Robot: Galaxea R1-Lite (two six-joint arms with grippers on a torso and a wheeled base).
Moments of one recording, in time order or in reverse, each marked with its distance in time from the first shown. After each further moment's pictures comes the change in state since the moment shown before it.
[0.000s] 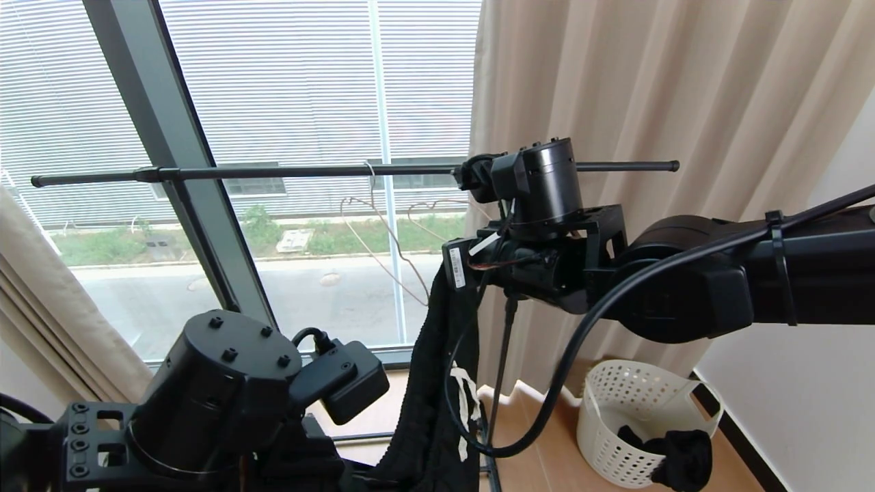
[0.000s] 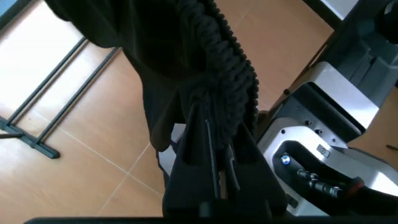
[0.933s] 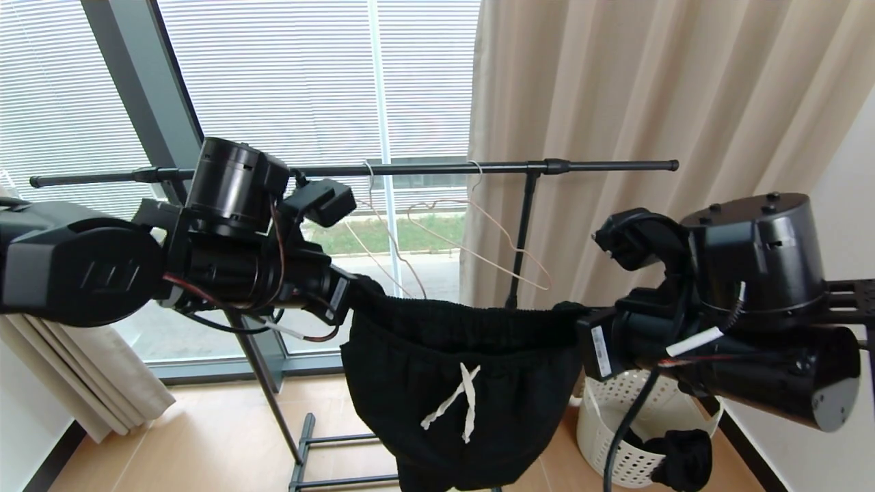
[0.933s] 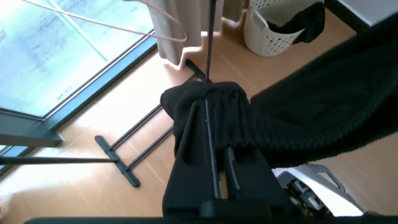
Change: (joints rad) left arm 0.431 0.233 -0.459 0.084 -0.001 0.323; right arm -0.061 -0.423 0.564 -0.010 0.027 -0.001
